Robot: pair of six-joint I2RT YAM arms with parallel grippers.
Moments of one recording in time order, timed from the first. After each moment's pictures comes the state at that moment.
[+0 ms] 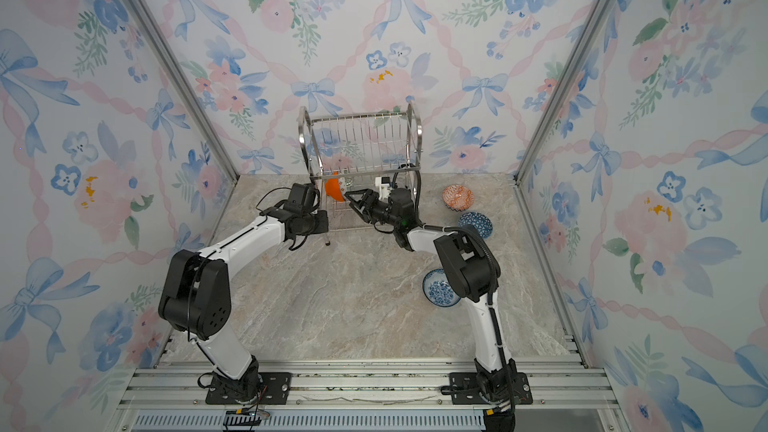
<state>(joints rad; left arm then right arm) -0.33 1.74 1.28 -0.45 -0.06 -0.36 0.52 2.18 1.39 0.79 -0.59 1.34</state>
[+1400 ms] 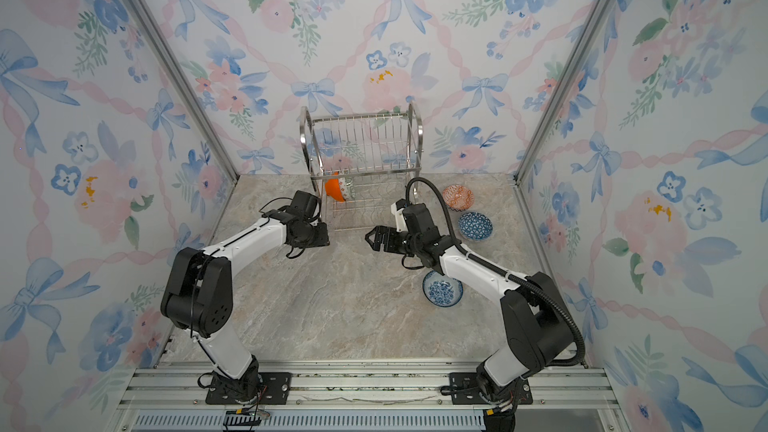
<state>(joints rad) -0.33 1.75 1.24 -0.58 -0.01 -0.39 0.58 1.54 1.02 -0.12 -0.28 0.62</state>
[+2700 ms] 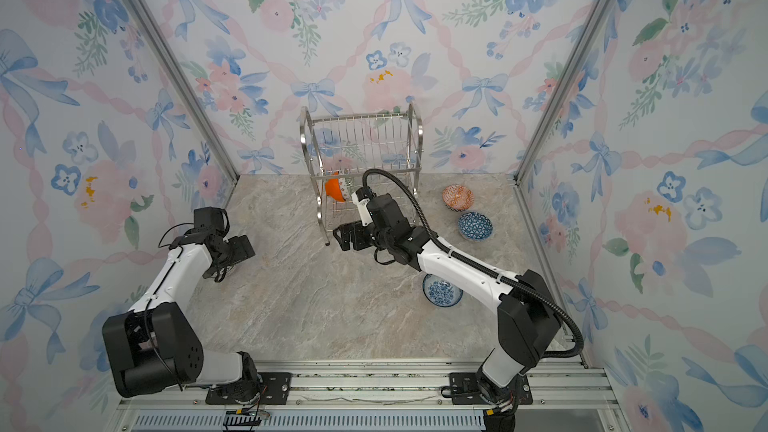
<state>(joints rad) 0.26 1.40 1.01 -0.72 -0.16 -0.28 0.79 1.64 1.32 -0.20 -0.14 0.40</state>
